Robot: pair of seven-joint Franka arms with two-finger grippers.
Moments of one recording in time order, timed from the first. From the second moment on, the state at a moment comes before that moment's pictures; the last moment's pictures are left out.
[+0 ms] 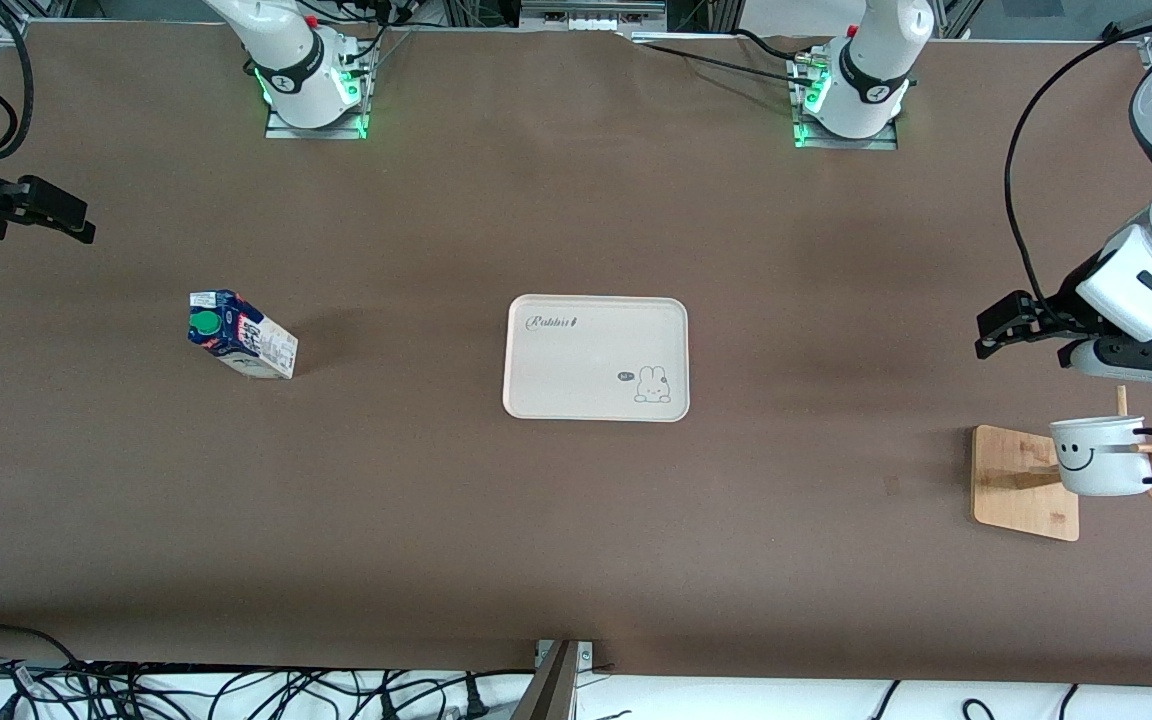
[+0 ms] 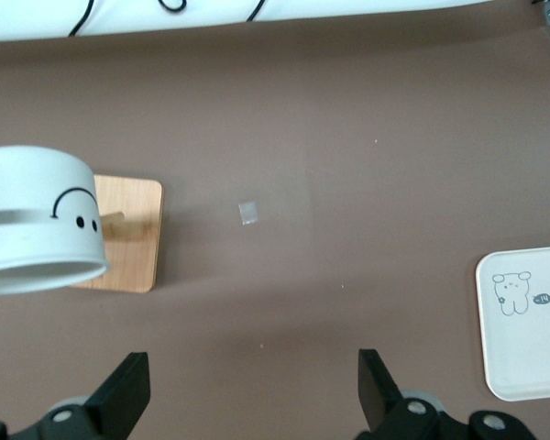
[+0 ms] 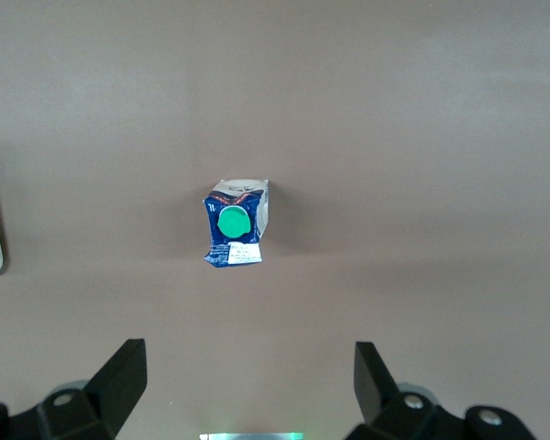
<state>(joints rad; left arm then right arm) 0.01 0.13 -0.02 -1.69 -0.06 1.97 0.10 -0.03 0.01 -0.01 -1.60 -0.03 1.53 -0.02</state>
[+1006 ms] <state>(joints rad) 0.04 -0.08 -0.03 -2.27 -0.13 2.81 0.13 -0.03 0.01 -0.01 -1.60 -0.03 1.53 -0.02</state>
